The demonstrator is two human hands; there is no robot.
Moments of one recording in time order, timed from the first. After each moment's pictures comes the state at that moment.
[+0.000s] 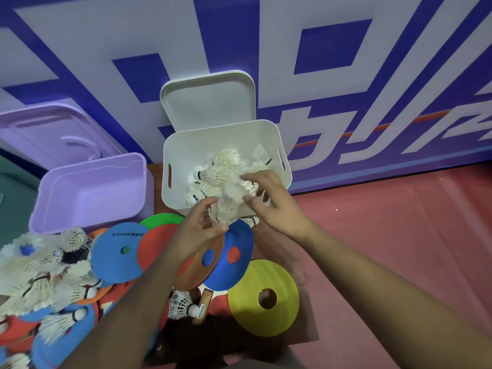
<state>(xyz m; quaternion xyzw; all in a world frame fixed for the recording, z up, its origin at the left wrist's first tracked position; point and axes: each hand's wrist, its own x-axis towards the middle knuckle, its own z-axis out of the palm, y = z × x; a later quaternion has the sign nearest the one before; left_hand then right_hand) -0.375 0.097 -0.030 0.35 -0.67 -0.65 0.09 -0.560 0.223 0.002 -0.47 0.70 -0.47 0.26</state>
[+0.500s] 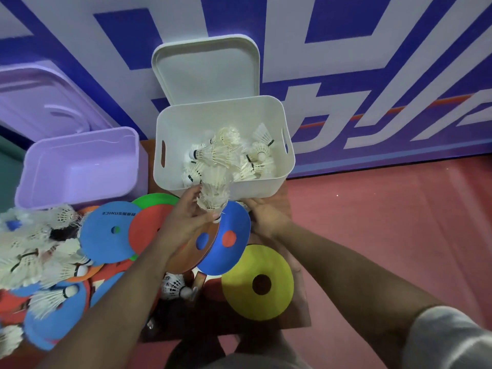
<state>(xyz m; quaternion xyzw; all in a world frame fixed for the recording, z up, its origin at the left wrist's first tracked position) -0.369 0.105 -0.046 0.39 -0.60 -0.68 0.13 -0.557 0.216 -0.140 -0.51 0.77 -0.12 0.38</state>
